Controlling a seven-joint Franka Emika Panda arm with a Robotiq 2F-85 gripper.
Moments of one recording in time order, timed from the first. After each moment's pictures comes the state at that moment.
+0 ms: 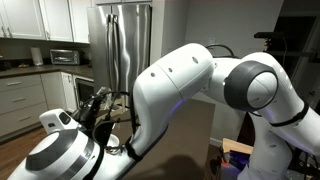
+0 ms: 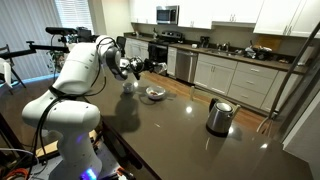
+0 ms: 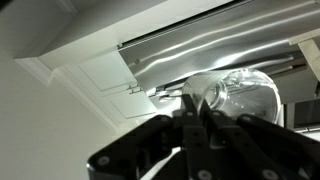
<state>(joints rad) 0.66 0.84 0.10 -1.36 -1.64 1.08 0.98</state>
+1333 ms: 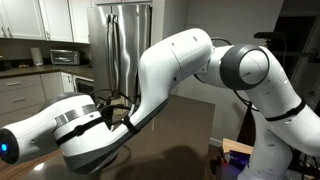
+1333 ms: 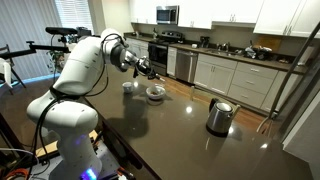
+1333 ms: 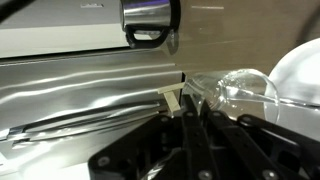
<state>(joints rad) 0.48 0.75 0.25 -1.35 -1.22 1.36 0.74</state>
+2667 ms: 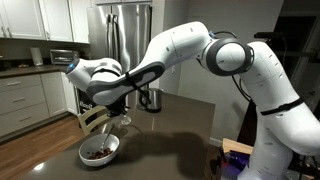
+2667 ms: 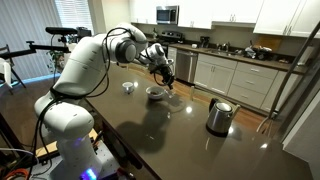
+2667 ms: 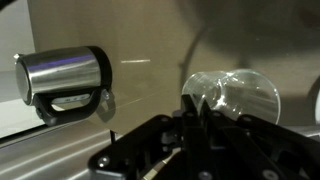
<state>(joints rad) 0.23 0.67 0.11 -1.34 -0.66 1.63 0.55</state>
